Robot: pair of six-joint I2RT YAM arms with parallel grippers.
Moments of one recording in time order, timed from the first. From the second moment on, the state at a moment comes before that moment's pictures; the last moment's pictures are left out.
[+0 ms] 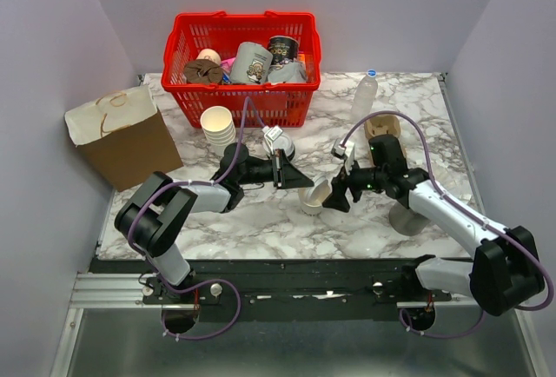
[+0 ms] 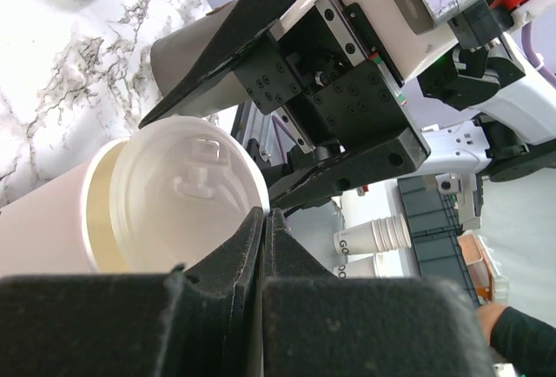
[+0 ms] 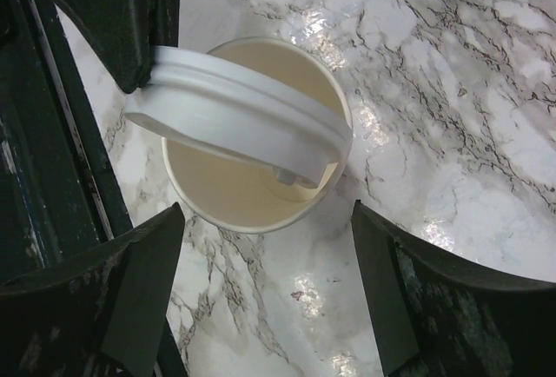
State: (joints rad) left arm -0.58 1.65 0.64 1.04 0.87 -1.15; right arm 0.41 1.22 0.74 -0.30 -0.71 -0.32
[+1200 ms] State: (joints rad) left arm -0.56 1.67 0.64 1.04 0.87 -1.15; right arm 0.41 1.34 0.79 -0.26 -0.70 -0.16
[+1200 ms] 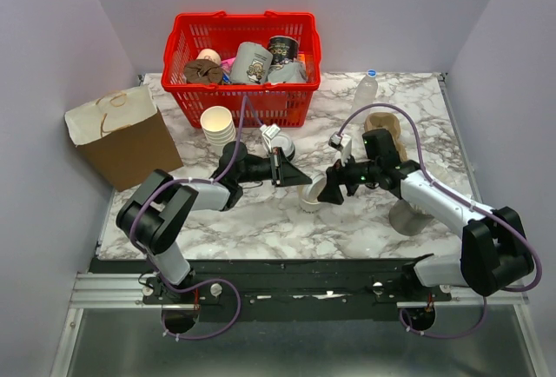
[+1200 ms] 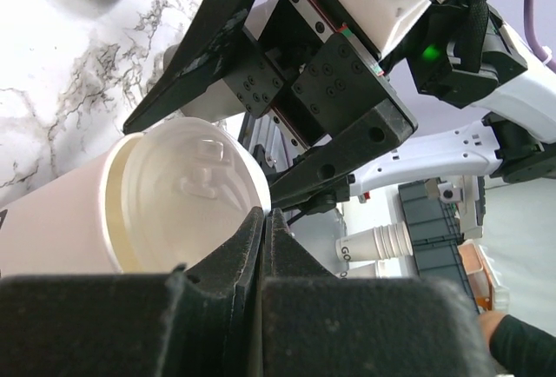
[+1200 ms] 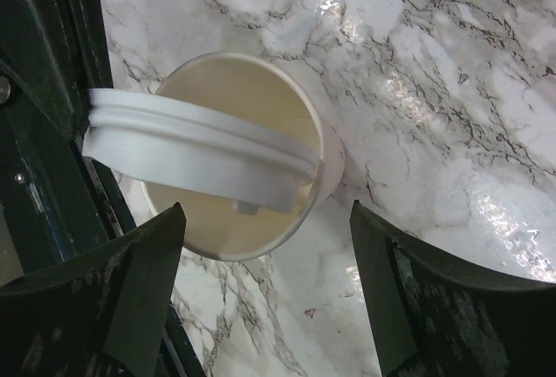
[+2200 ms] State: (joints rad) left arm -0.51 1.72 0.70 1.00 0.87 -1.11; right arm 0.41 1.34 0.80 -0.27 -0.72 -0.19
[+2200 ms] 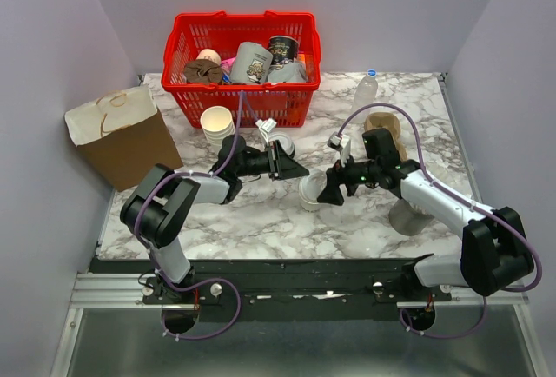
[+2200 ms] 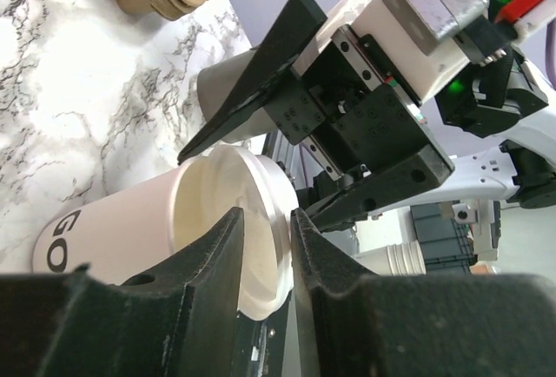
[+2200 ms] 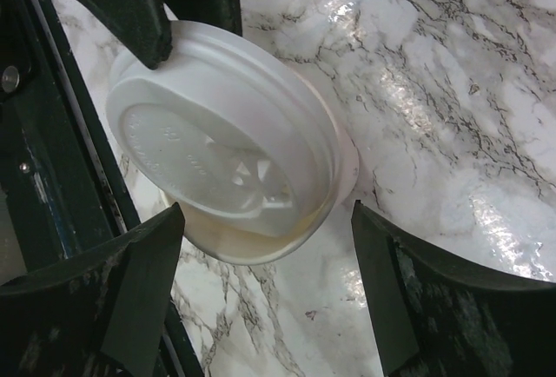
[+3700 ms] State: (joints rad) left arm -0.49 1.76 0.76 0.77 0.87 -0.93; right arm 0.41 1.36 0.83 -0.29 -0.82 -0.21
